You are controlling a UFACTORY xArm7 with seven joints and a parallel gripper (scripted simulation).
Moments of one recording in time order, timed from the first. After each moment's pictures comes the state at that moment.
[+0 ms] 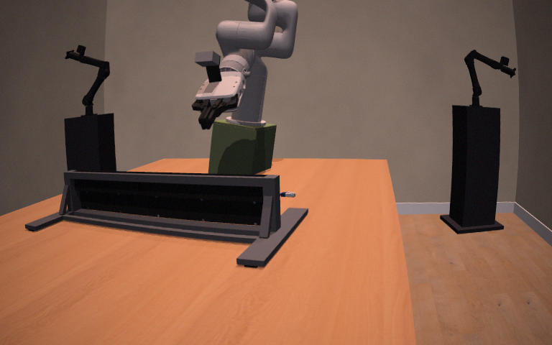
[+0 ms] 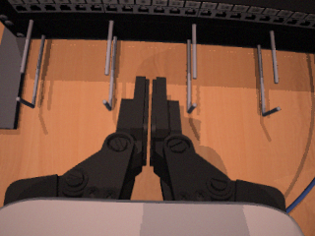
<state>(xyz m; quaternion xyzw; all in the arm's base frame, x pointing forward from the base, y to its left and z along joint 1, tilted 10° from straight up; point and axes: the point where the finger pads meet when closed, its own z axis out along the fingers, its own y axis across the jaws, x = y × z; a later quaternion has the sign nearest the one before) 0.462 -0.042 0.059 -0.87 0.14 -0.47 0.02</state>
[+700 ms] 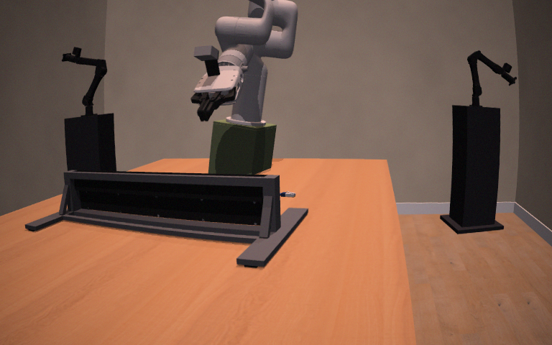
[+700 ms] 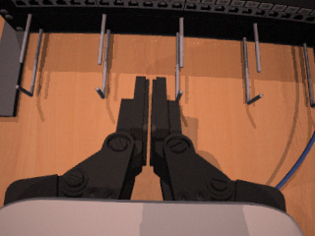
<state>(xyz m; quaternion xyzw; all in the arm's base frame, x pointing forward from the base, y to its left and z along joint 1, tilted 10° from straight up) 0.439 -0.052 0.073 -0.87 0.14 -0.47 0.02</state>
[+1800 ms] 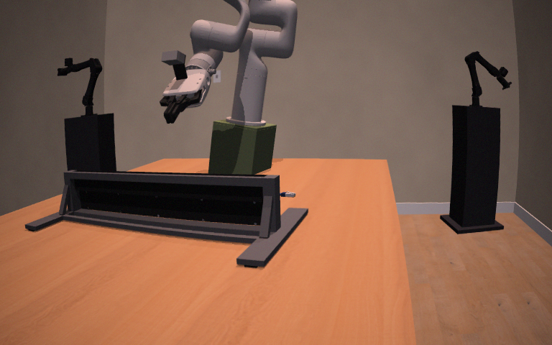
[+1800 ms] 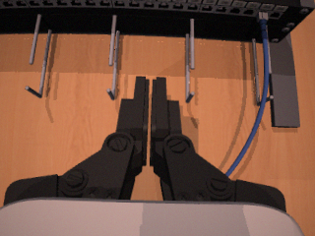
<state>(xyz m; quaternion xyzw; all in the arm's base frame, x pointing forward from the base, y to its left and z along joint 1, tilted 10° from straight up) 0.420 -0.135 0.058 -0.87 0.14 -0.47 0.02</state>
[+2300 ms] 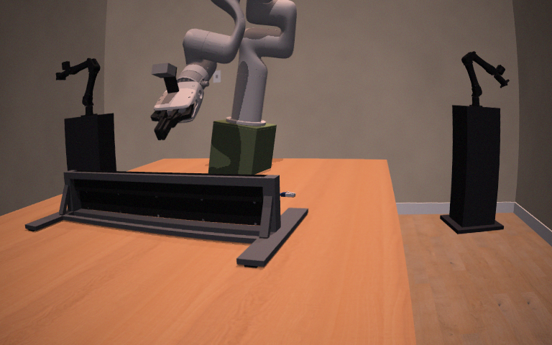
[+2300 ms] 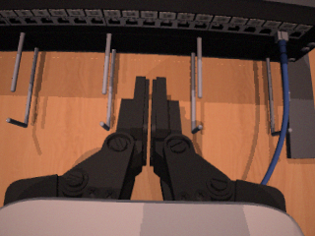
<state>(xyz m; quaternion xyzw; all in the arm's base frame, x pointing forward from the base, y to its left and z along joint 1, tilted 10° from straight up) 0.467 -0.140 0.027 -0.87 0.14 -0.47 0.02</state>
